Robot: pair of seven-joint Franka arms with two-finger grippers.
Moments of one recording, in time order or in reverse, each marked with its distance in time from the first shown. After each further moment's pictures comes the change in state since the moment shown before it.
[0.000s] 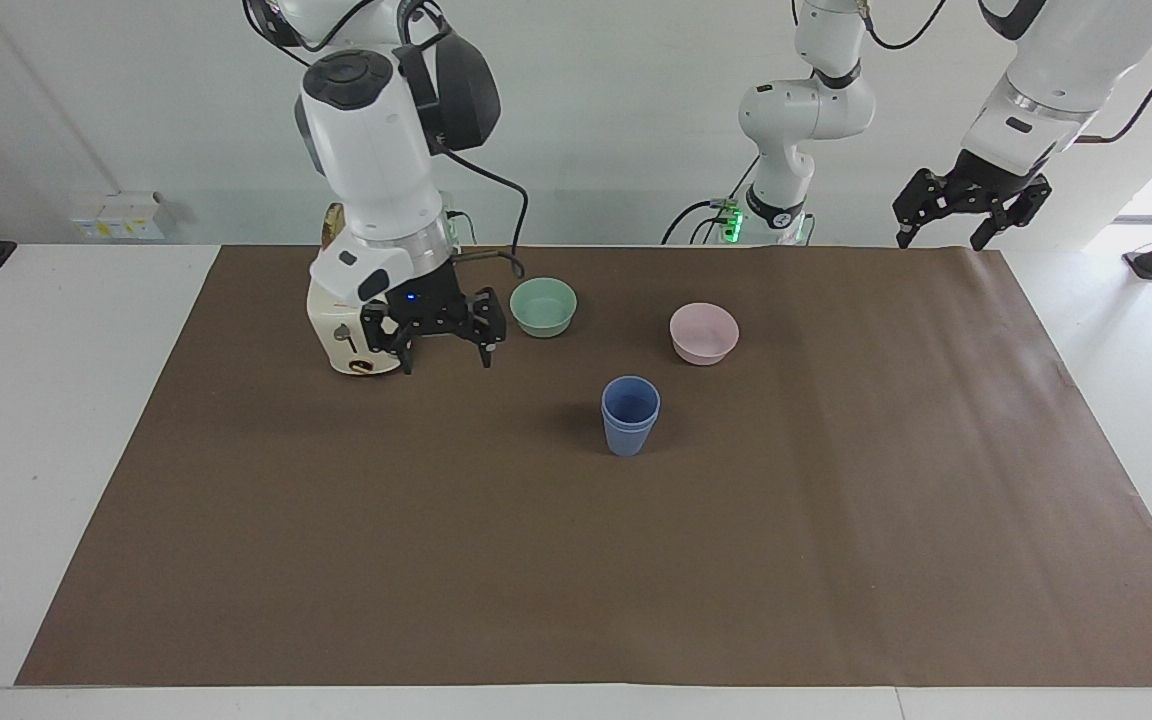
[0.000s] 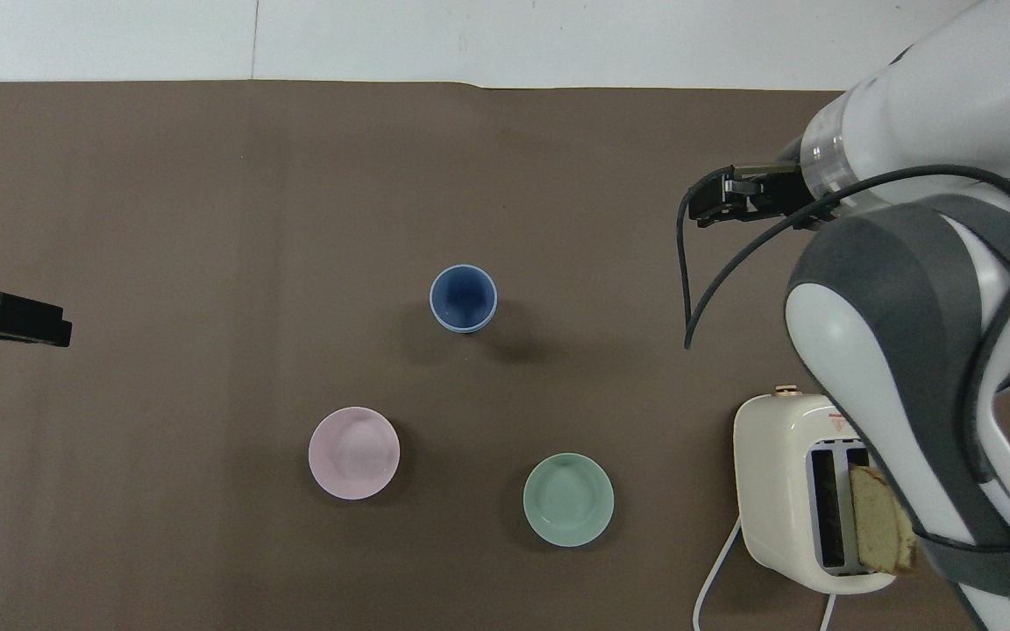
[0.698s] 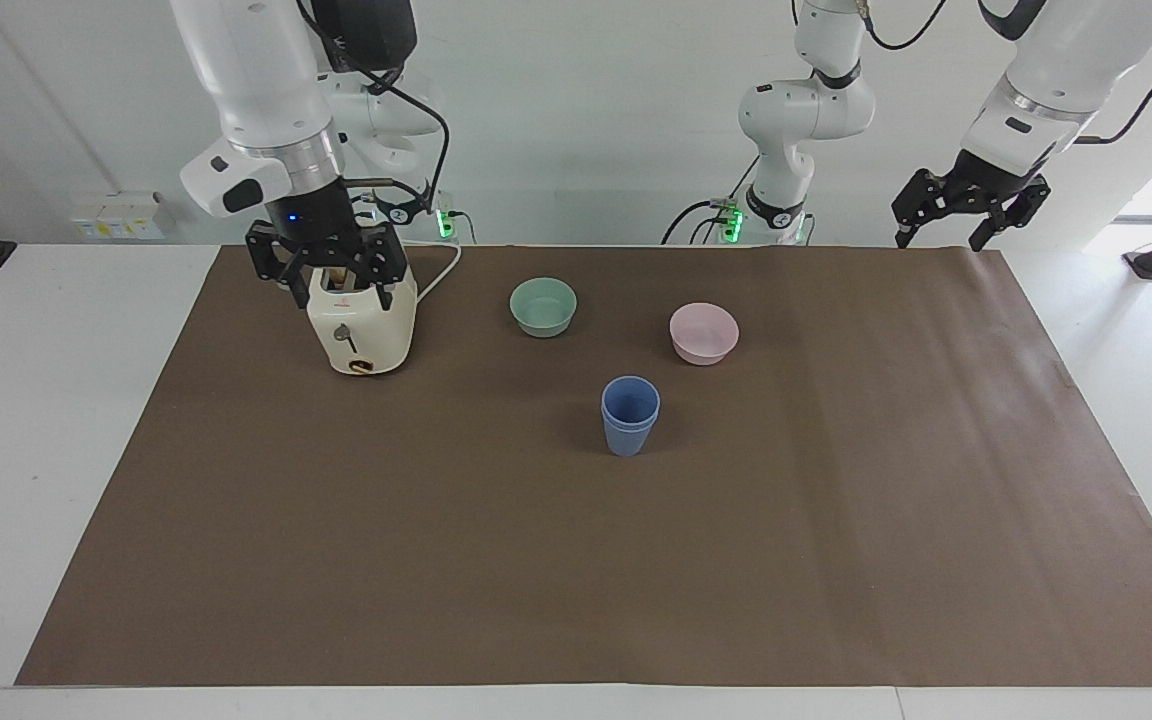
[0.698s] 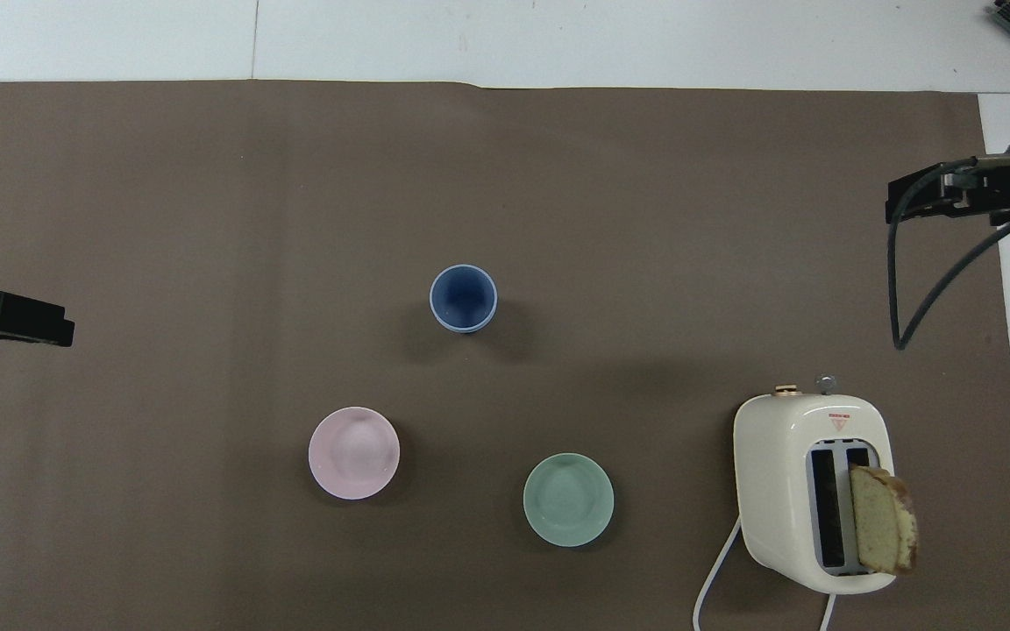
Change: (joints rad) left arm 0.000 0.000 -0.001 0.001 -0.008 0.000 -0.001; right arm -0.052 -0.073 -0.195 -0.003 -0.011 -0.063 -0.233
